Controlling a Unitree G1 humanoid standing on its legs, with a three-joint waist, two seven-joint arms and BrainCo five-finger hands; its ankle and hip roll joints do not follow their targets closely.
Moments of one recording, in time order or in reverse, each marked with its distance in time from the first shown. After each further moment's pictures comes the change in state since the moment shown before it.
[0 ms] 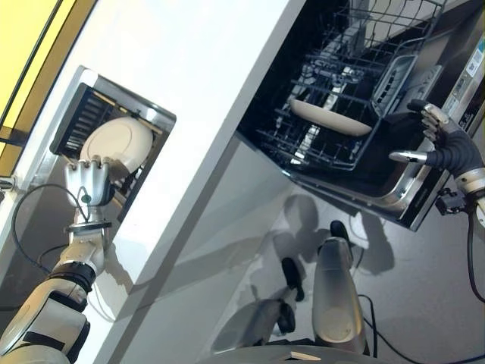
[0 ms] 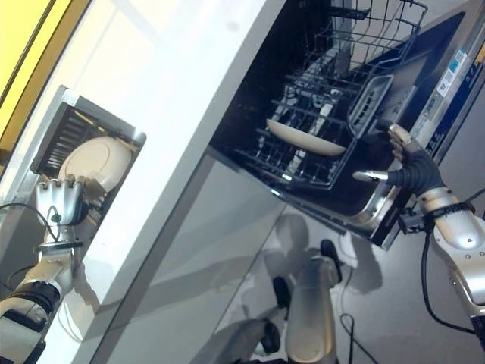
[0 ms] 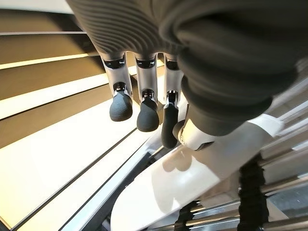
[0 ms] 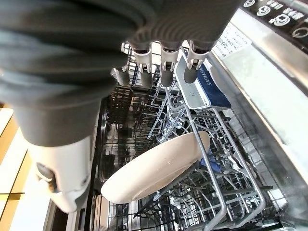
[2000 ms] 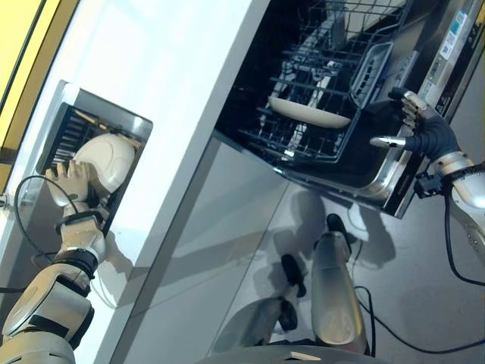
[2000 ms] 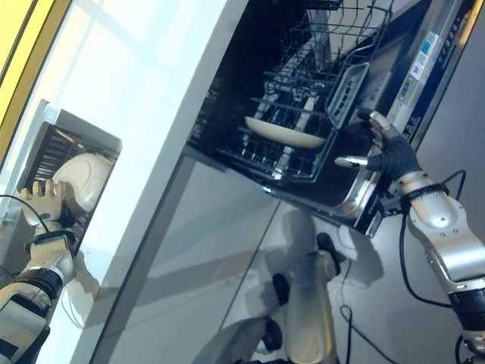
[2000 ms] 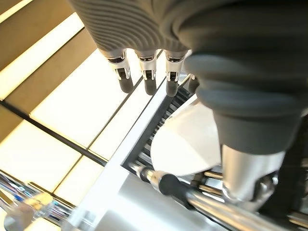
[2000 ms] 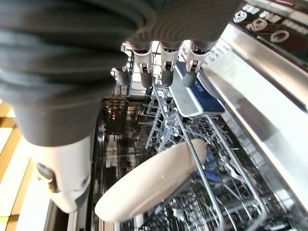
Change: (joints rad) left arm -0.116 -0.008 -0.138 0.139 -0.076 0.294 -0.504; right arm -0.229 0.033 0.161 0.029 -0.009 0.082 -0.054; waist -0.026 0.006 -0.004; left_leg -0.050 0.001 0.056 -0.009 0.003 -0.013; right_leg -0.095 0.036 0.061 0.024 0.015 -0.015
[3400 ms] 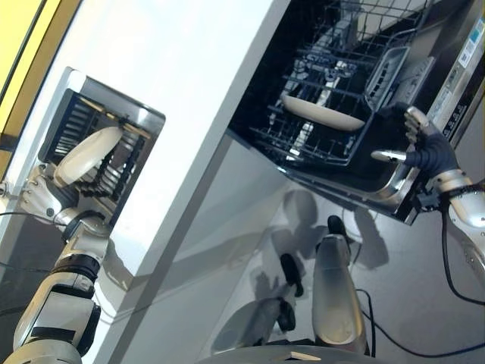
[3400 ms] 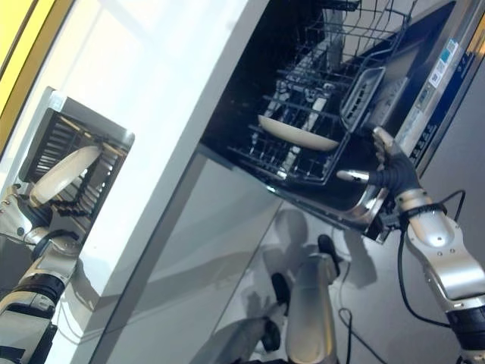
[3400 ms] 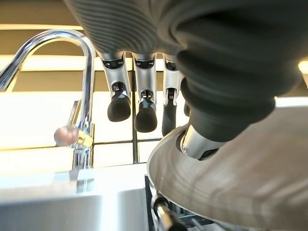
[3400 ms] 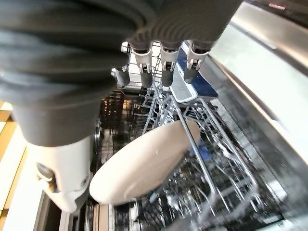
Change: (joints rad) left arm 0.085 -0.084 0.394 -0.108 -0.612 -0.373 0.457; right arm 0.208 0.067 -0.082 -0.038 -0.019 -0.076 -0.025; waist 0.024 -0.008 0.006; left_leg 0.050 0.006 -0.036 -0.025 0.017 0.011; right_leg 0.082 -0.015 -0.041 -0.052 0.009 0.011
